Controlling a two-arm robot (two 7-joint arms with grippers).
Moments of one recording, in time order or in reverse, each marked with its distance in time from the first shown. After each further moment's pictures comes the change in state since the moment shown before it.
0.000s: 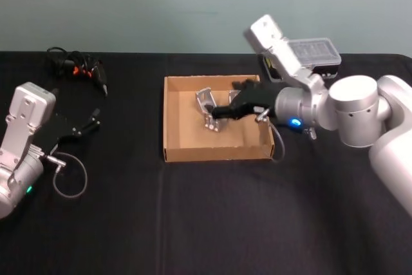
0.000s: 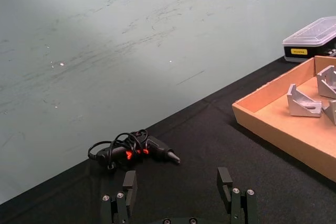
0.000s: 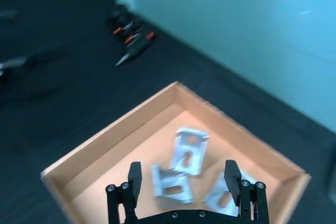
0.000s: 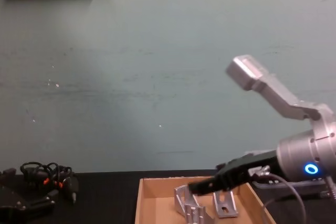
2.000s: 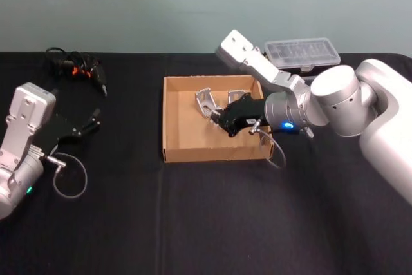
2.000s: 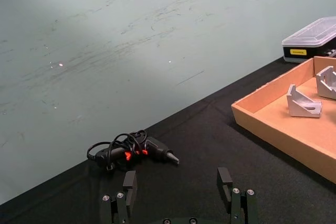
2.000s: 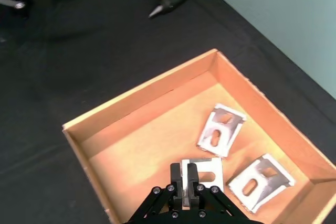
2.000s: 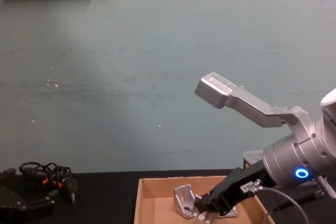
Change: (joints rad) left arm 0.000 0.000 0.000 0.000 0.000 0.000 0.000; right arm 0.096 0.020 -0.157 0.035 -0.064 0.073 0.078
